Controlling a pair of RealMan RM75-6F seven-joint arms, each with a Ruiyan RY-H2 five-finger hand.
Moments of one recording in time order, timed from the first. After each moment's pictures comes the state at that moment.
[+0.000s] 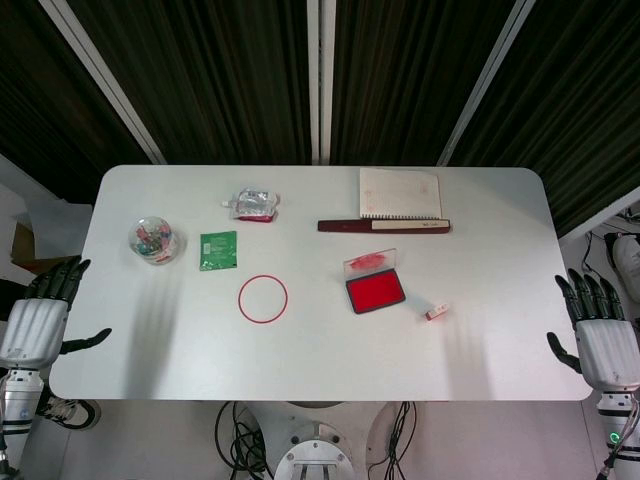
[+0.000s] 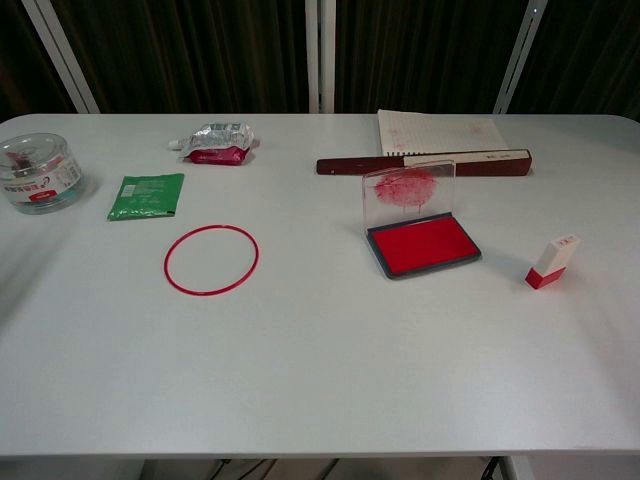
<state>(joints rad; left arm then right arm) -0.13 -1.12 -0.05 -1.63 1.49 1.47 0.14 0.06 -1.12 0.05 -1.59 -1.53 1.52 -0.12</state>
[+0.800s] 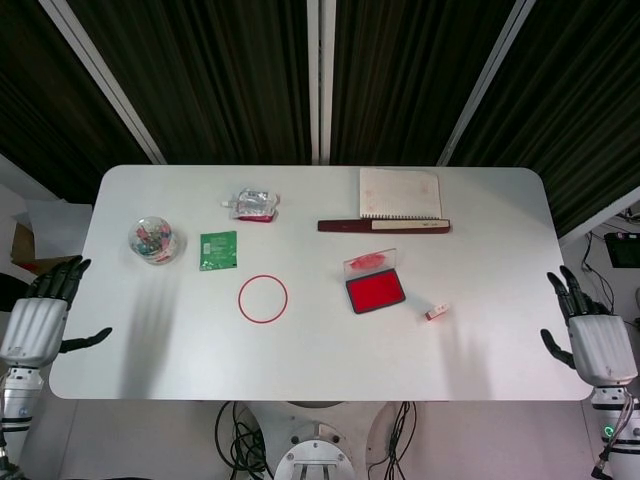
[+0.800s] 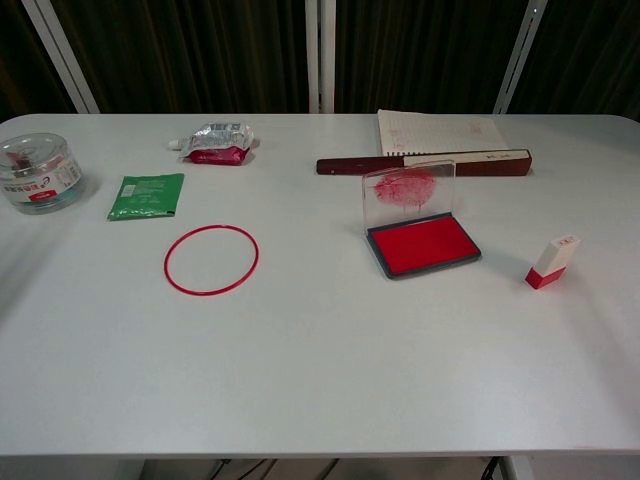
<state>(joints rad) -0.13 -1.15 -0.05 -1.56 1.50 1.46 0.06 0.09 -1.14 0.06 -1.57 -1.55 1.48 -0.11</state>
